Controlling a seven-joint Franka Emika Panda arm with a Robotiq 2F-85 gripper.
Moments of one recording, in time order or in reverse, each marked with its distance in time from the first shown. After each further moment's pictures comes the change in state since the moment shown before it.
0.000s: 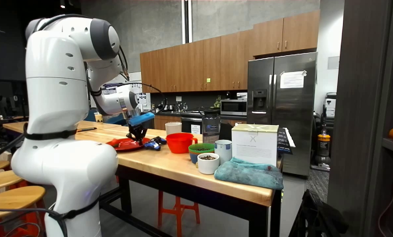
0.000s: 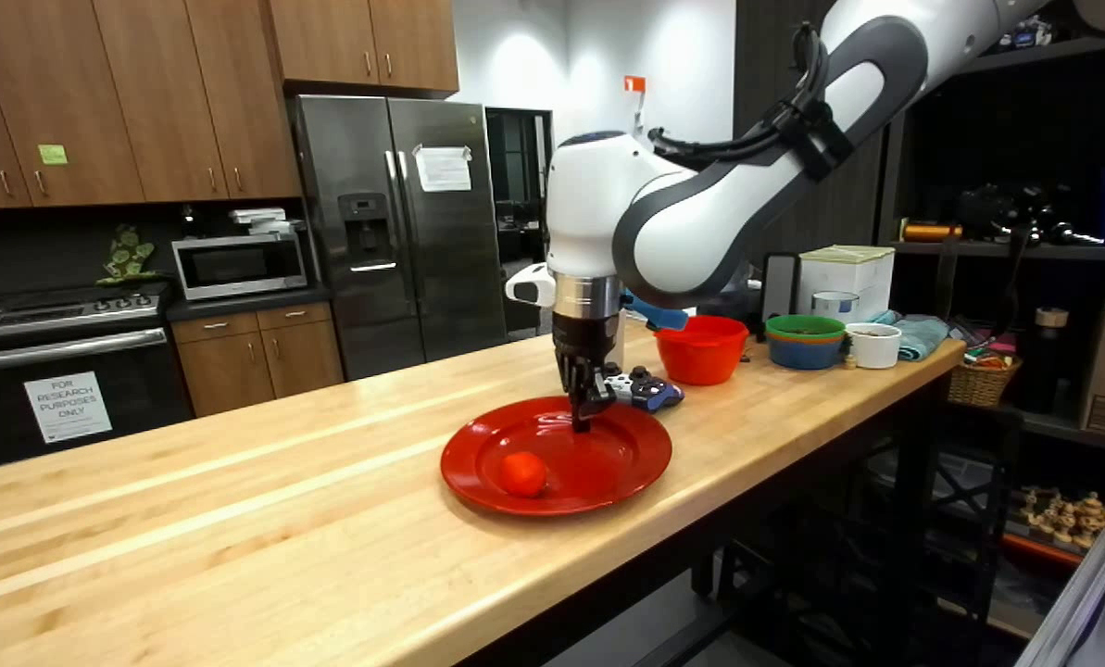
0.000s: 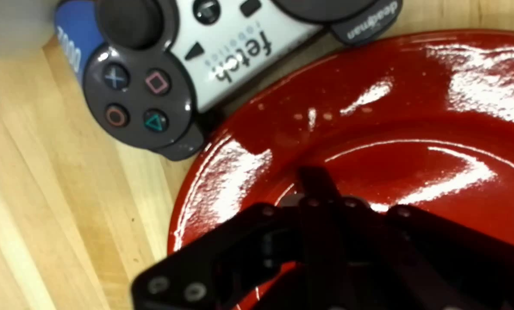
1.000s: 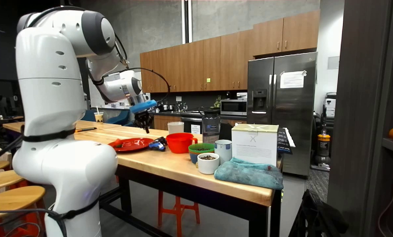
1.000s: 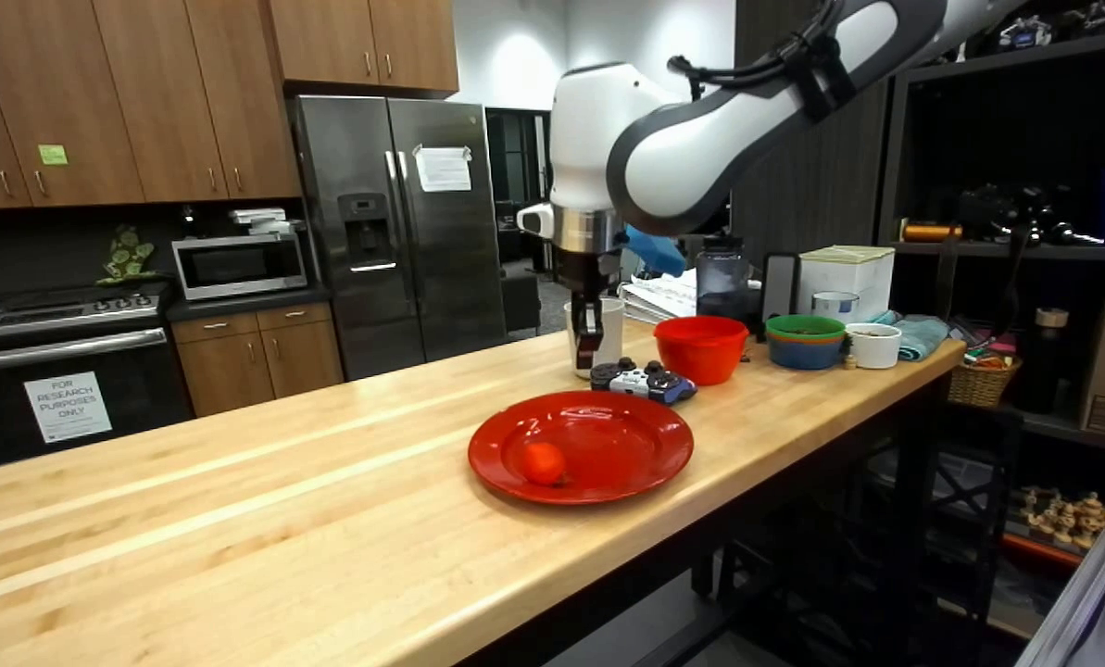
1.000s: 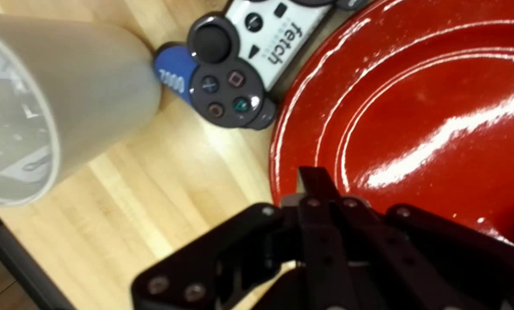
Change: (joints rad) arm -0.026 -0.071 -0.028 0.102 -0.003 -0.138 0.238
